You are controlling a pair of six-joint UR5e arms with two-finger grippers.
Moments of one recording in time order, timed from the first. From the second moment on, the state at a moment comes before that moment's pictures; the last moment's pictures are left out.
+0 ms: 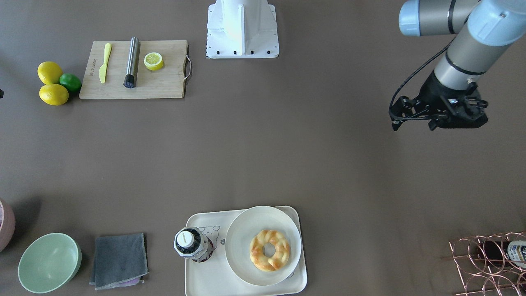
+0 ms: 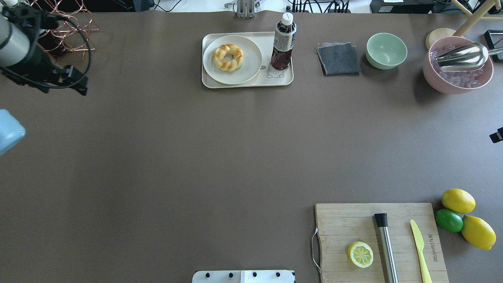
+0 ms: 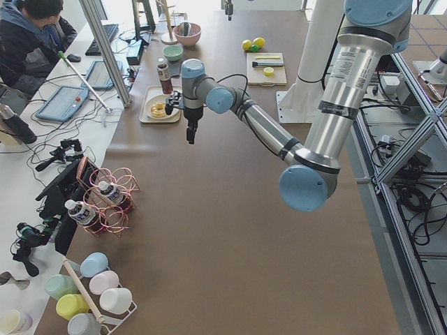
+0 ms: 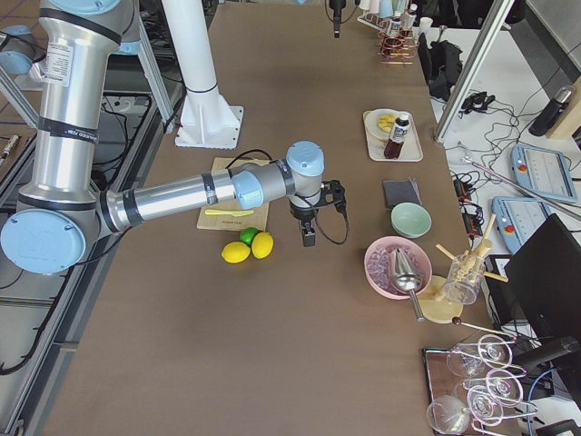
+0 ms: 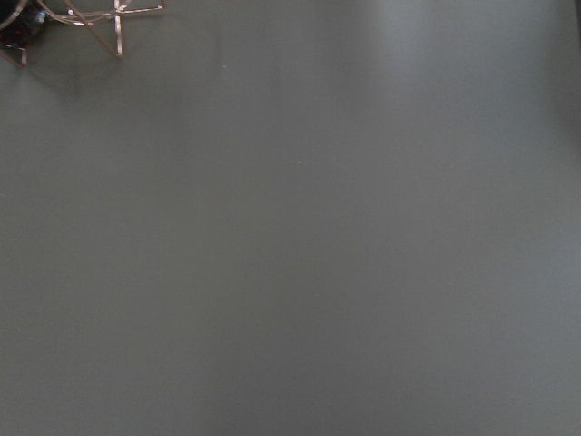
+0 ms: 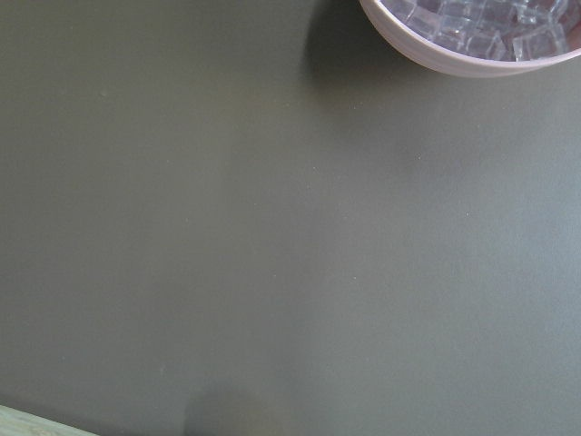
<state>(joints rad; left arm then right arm) -1.04 -1.86 -1.95 -1.48 -2.14 -0.69 1.26 -1.76 2.00 -1.46 2.33 0.21</state>
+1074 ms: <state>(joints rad) -1.39 -1.43 -2.02 -1.47 -2.21 0.08 1.32 -1.78 1.97 -1.46 2.32 0.21</state>
